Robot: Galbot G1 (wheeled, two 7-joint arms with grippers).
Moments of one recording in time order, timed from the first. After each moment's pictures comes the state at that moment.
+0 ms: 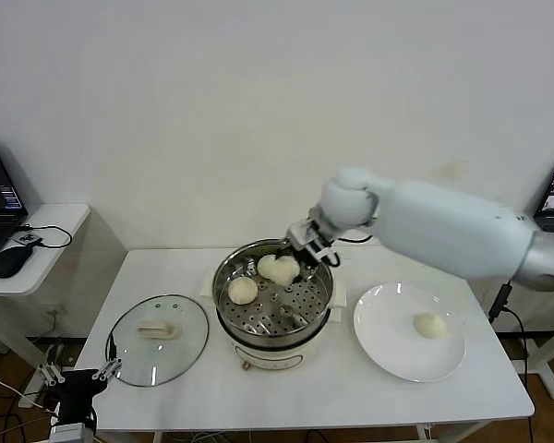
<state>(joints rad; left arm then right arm) 1.75 -1.31 -0.73 -2.13 0.03 0.05 -0.29 0.46 1.07 -1.15 1.47 0.08 -0.10 -1.03</state>
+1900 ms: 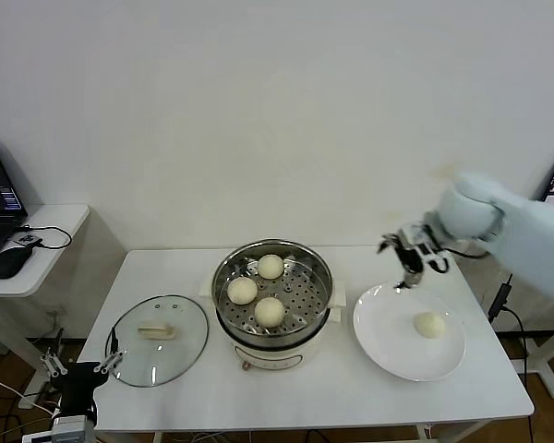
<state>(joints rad) 1.72 -1.26 -0.72 -2.10 0.03 0.04 -0.30 0.29 0.51 -0.95 1.54 -0.04 -0.22 -1.09</state>
